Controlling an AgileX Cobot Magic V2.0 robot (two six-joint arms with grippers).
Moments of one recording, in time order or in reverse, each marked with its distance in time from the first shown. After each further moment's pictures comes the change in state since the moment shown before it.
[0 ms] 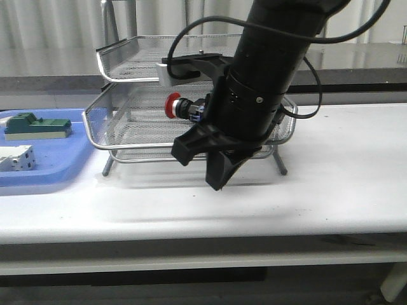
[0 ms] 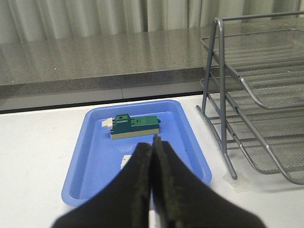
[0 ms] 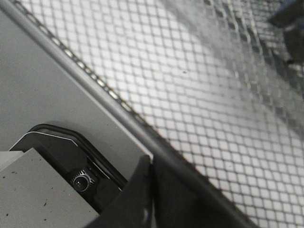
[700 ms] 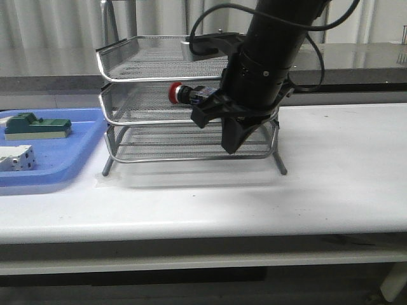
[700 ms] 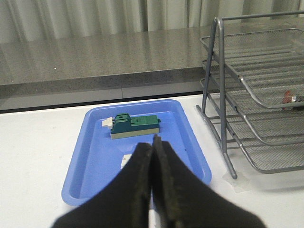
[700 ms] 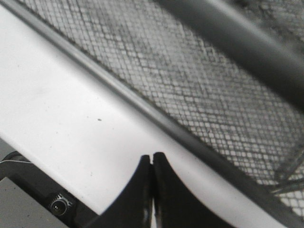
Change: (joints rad) left arm 0.000 0.000 0.002 0.000 0.000 0.000; right arm -0.095 0.075 -0.175 -0.035 0.068 0.004
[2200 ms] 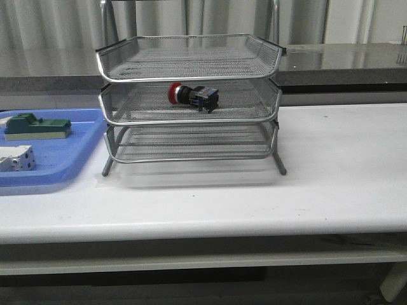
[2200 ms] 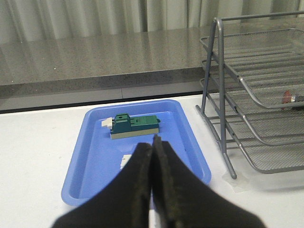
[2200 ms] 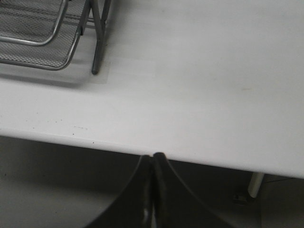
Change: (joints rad) left arm 0.000 0.000 0.000 0.000 0.000 0.000; right arm -0.372 -0.998 0.645 -0.114 -0.002 0.225
